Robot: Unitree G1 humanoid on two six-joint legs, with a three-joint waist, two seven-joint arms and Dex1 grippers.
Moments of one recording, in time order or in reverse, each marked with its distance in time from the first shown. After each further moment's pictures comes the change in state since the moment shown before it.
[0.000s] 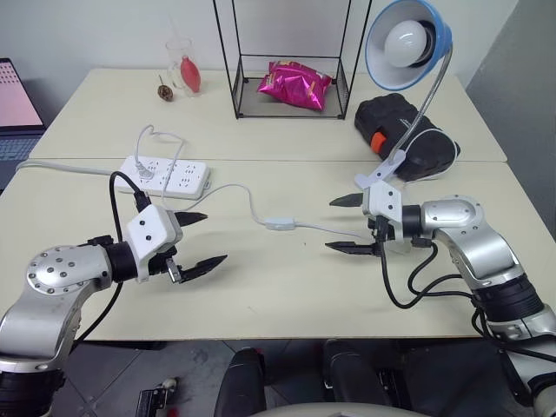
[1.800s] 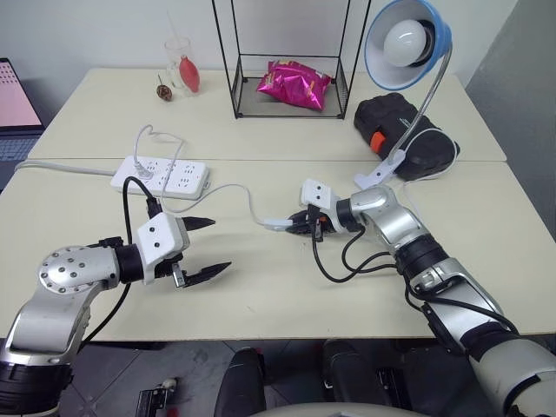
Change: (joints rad) left arm -0.043 -0.024 -0.072 0.084 0.051 -0.107 -0.044; right arm -0.333 0.361 0.158 0.644 -0.212 -0.081 0.014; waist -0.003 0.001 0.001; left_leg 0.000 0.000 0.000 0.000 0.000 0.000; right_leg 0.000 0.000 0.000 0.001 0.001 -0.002
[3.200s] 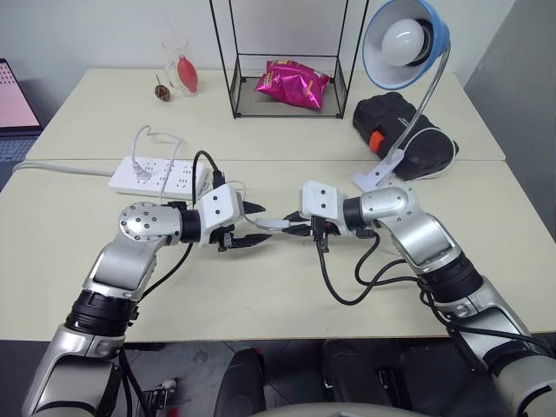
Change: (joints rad) left arm -0.412 -0.160 -0.289 0.253 0.122 -0.021 -0.065; right arm 0.145 -0.136 0.023 -0.631 0.009 0.236 -0.032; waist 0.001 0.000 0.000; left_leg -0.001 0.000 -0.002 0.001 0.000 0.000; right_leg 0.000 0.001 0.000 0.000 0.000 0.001
